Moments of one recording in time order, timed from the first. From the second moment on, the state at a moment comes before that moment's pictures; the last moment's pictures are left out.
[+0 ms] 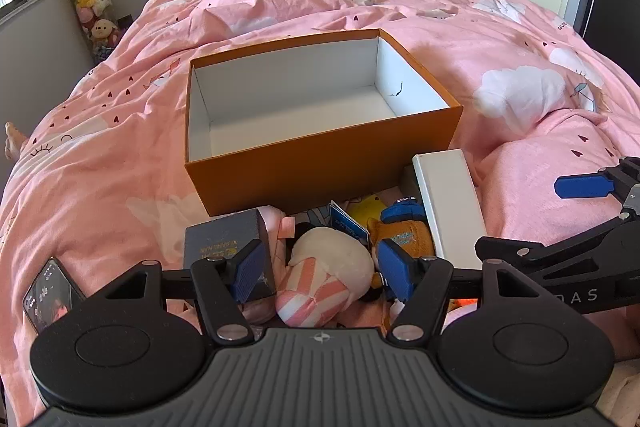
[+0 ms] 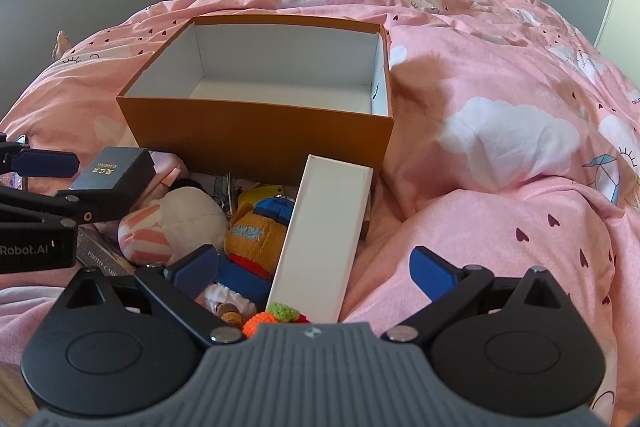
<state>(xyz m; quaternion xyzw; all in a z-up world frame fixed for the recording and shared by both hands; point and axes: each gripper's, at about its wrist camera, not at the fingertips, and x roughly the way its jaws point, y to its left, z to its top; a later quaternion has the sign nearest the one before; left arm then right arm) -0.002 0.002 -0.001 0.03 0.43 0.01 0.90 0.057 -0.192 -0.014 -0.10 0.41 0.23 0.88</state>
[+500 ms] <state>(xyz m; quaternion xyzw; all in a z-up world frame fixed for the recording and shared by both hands) -0.002 0.003 -0.003 0.03 0.44 0.00 0.90 0.059 -0.190 -0.018 -0.10 0.42 0.24 0.87</state>
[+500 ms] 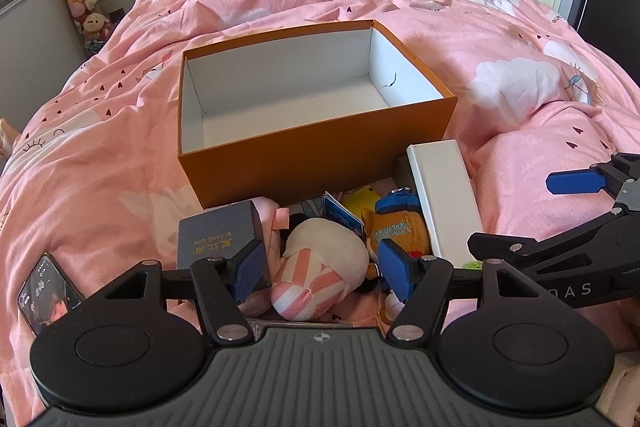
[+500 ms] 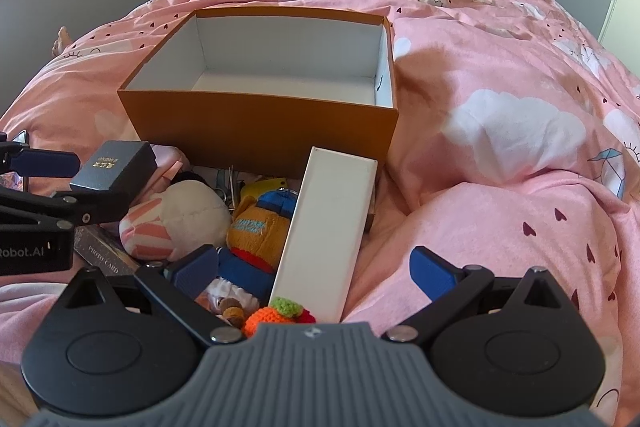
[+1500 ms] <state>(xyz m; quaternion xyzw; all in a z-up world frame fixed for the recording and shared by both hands) 0.032 0.120 -0.032 -0.11 0.50 0.06 0.86 0.126 -0.095 -0.032 -0.09 0.49 0.36 0.79</state>
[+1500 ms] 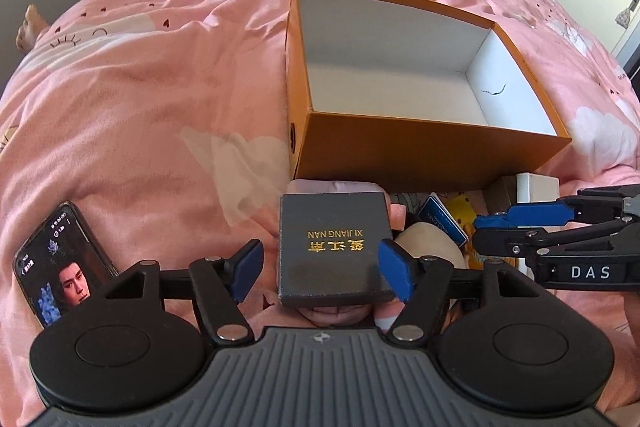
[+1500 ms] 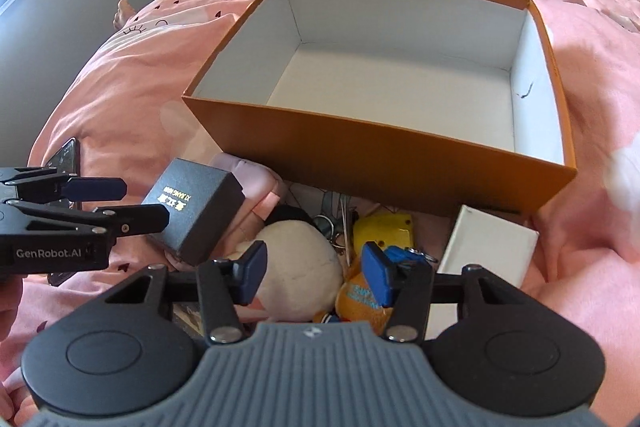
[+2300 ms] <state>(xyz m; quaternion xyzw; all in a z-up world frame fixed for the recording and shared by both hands) 0.045 0.140 -0.052 -0.22 0.48 0.05 0.84 0.132 -0.056 -0.048 -0.12 0.52 0.39 0.75</state>
